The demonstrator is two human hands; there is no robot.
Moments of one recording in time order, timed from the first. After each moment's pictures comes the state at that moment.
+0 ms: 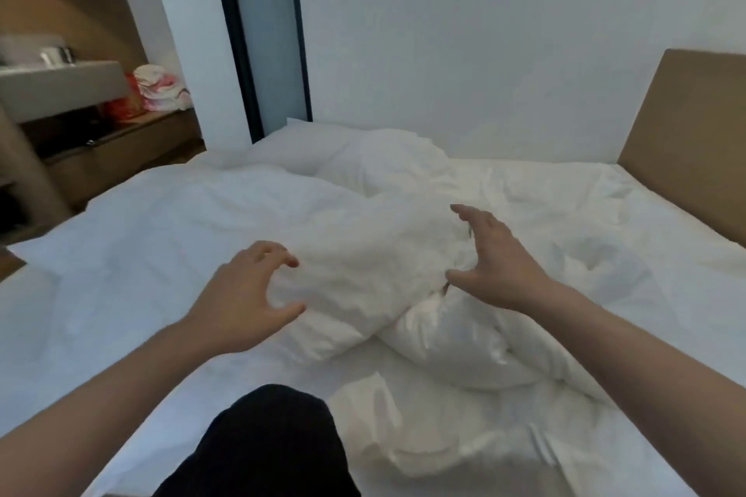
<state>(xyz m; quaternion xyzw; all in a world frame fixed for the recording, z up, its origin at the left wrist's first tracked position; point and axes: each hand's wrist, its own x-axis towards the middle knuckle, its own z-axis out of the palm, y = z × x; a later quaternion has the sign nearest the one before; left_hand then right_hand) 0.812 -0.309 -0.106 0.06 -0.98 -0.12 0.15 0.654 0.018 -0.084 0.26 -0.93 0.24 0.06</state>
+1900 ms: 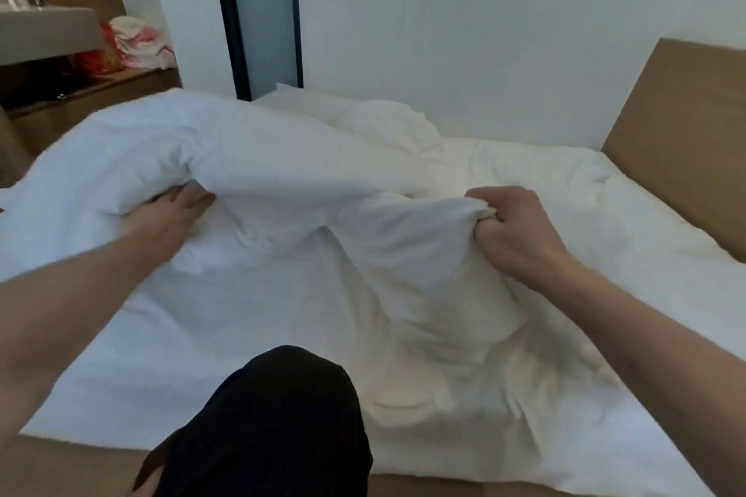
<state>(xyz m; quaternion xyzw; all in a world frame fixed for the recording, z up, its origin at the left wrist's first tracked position) 0.757 -0.493 -0.173 0.09 -0.95 0.26 0.12 0.715 0.032 -0.048 0.30 -0.86 0.38 0.13</state>
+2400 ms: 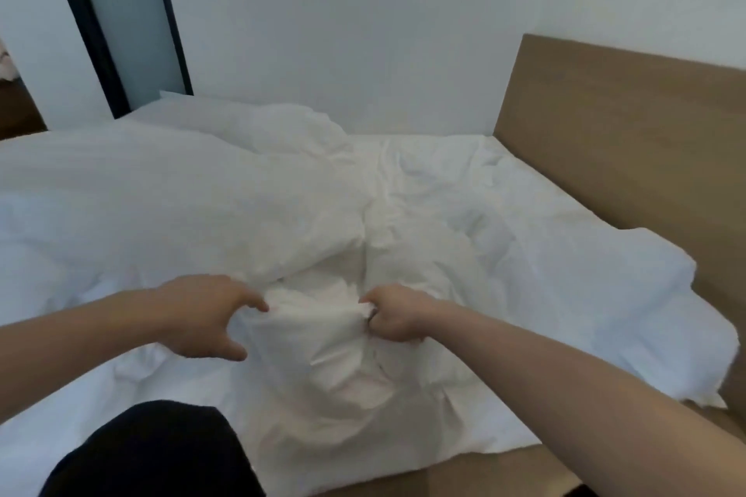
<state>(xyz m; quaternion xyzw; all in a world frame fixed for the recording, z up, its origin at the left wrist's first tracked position) 0.759 -0.235 -0.108 -0.10 -0.97 0.07 -0.21 0.695 0.047 -0.152 0.22 -0.95 0.13 -0.19</state>
